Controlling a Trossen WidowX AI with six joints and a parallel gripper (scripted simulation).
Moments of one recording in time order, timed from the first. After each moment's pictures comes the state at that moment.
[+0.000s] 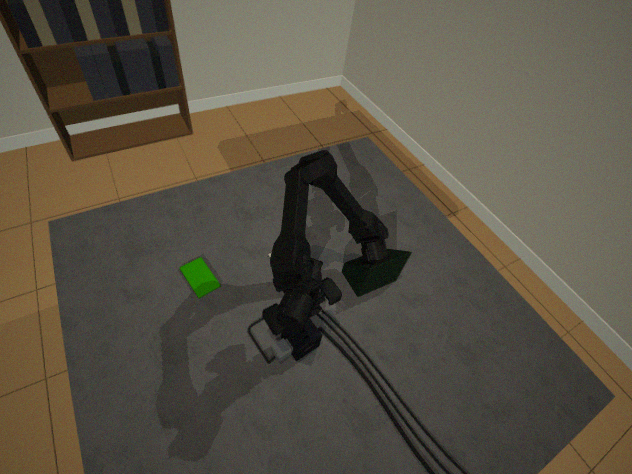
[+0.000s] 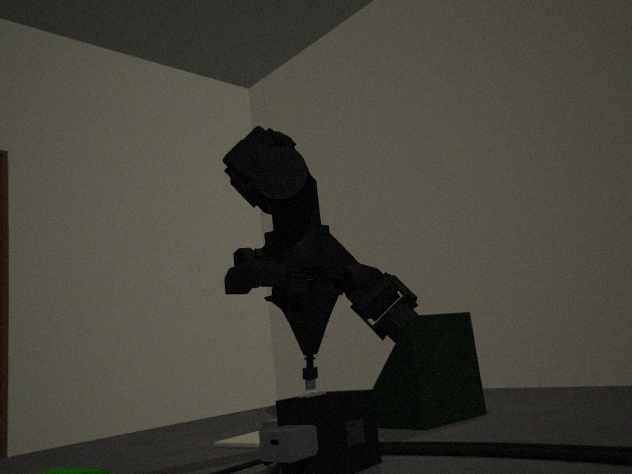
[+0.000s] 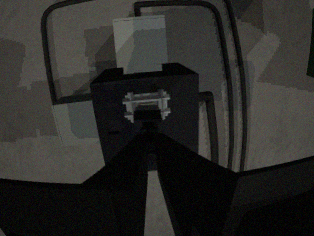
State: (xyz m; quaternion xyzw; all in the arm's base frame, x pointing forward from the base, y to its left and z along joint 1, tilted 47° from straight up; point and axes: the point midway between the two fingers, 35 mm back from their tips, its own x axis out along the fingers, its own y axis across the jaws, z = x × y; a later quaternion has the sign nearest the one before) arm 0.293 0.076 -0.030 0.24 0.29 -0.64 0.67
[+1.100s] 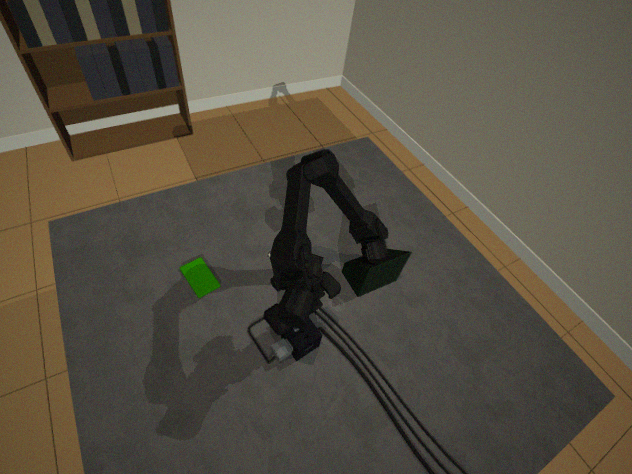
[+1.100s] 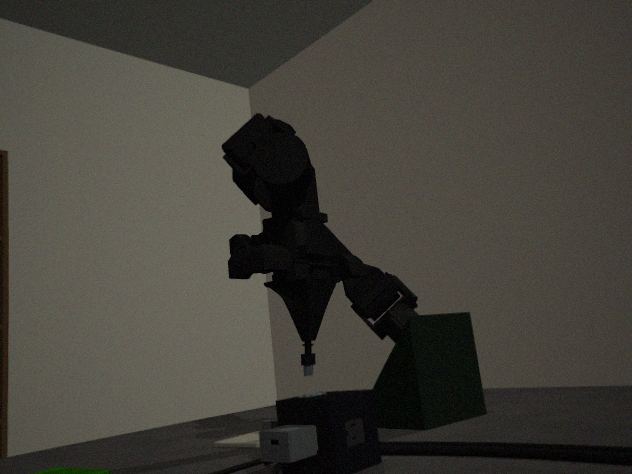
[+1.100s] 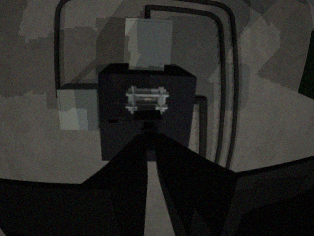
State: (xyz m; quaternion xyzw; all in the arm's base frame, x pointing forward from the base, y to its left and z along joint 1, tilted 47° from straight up) arm 0.293 0.087 -0.019 0.20 0.33 -0.62 0.68
